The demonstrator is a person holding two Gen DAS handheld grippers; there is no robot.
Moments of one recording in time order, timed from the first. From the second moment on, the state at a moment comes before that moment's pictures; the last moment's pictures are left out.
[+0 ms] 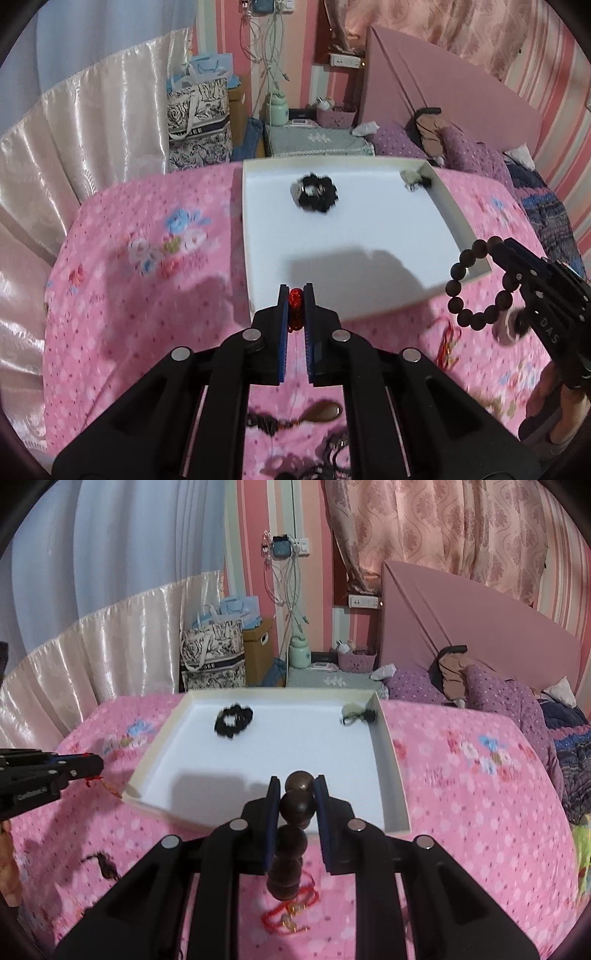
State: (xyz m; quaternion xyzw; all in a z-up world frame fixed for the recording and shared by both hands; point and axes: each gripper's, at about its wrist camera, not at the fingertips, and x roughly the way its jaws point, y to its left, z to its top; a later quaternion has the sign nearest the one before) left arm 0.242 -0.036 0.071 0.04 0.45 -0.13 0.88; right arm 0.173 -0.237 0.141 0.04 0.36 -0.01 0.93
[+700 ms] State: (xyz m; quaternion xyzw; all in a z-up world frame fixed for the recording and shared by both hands) left arm 0.378 -0.075 0.037 0.03 0.46 -0.09 0.88; right arm 0.324 -0.235 0.117 0.04 0.37 -0.01 0.93
